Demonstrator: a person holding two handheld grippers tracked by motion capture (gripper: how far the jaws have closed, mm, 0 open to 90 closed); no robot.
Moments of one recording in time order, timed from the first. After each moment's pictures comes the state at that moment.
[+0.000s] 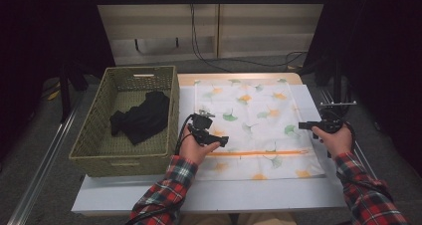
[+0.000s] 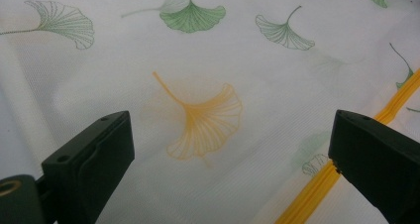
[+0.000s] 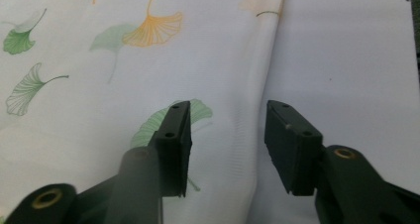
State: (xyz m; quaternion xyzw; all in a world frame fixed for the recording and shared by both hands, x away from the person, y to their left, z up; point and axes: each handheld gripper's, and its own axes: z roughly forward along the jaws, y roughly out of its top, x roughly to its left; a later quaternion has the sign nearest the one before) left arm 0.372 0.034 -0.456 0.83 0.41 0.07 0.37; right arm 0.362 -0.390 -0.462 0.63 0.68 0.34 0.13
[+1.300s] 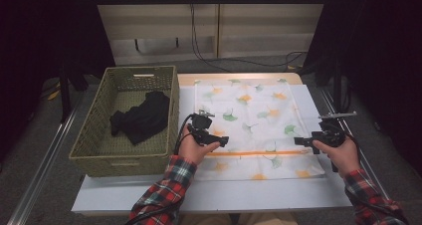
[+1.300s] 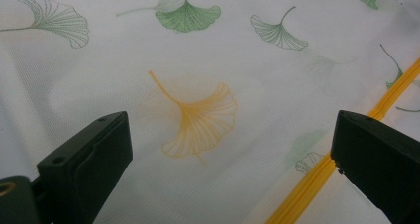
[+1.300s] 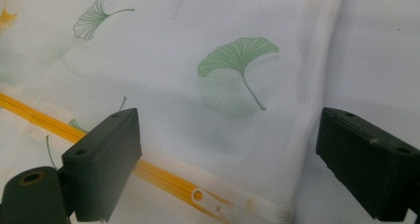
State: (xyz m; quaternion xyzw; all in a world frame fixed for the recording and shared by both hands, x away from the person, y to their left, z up) left arm 0.372 0.036 -0.454 0.83 0.41 0.05 0.38; right arm 0.317 -0.372 -0.455 0.58 0.73 0.33 0.11
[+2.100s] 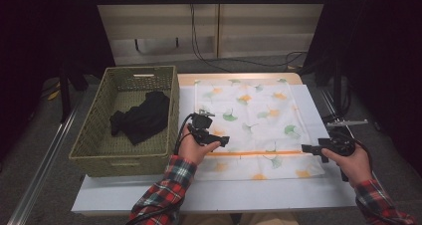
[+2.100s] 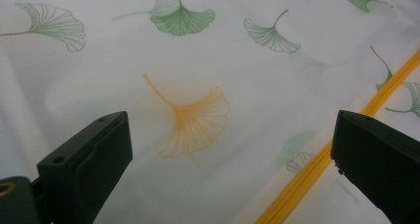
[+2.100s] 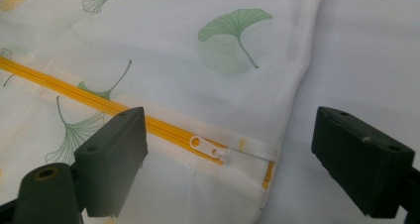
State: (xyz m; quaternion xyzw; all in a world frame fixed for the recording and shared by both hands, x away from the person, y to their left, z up) left arm 0.370 0.034 -0.450 0.83 0.41 0.05 0.38; right arm 0.288 -0.386 -0.454 0.58 0.74 0.33 0.11
